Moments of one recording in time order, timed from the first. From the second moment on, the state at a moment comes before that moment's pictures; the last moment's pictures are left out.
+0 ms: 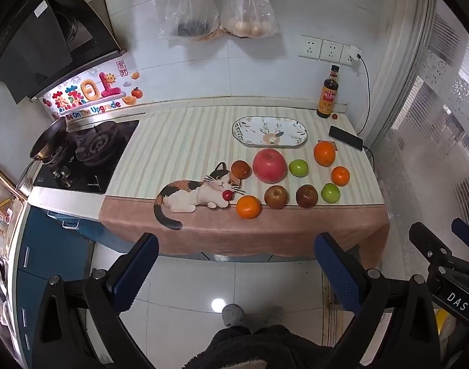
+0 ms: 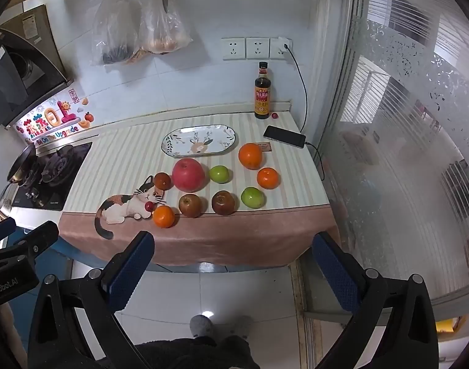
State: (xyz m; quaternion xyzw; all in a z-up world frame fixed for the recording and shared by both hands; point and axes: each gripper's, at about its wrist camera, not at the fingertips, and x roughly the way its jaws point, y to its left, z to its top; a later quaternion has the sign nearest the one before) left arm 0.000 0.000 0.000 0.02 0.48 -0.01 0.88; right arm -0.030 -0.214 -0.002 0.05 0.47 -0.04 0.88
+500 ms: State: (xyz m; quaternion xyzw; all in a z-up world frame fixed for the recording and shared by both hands) left arm 0.000 -0.001 0.000 0.02 0.48 -0.01 0.88; right arm -0.033 -0.216 -0.001 0.05 0.47 -0.04 0.88
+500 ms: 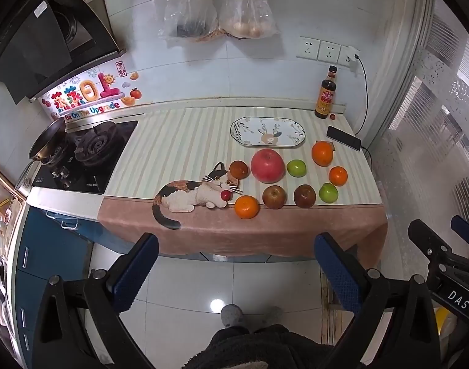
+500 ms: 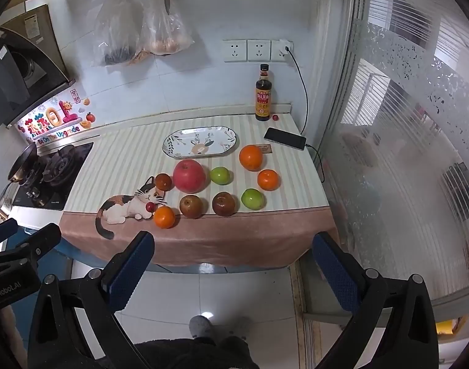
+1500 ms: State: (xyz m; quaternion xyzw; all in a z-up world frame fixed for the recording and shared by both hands) left arm 0.003 -0.005 0.016 0.02 0.47 -0.01 0.88; right arm -0.036 -0.207 0.010 0.05 0.45 -0.03 0.89
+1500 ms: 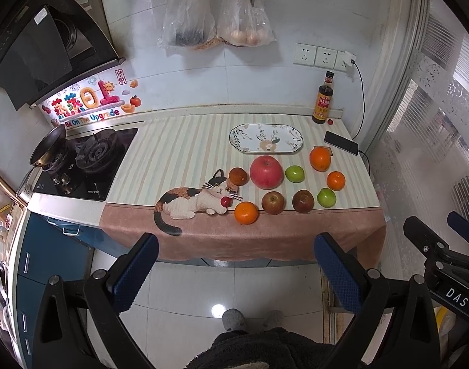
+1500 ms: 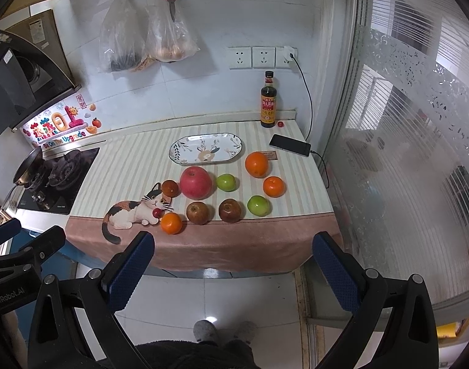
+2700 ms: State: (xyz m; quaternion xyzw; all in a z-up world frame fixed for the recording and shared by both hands) left arm -0.005 -0.004 0.019 0.02 0.46 -0.01 0.89; right arm -0.037 -0.202 0.014 0.05 0.45 -0.03 0.89
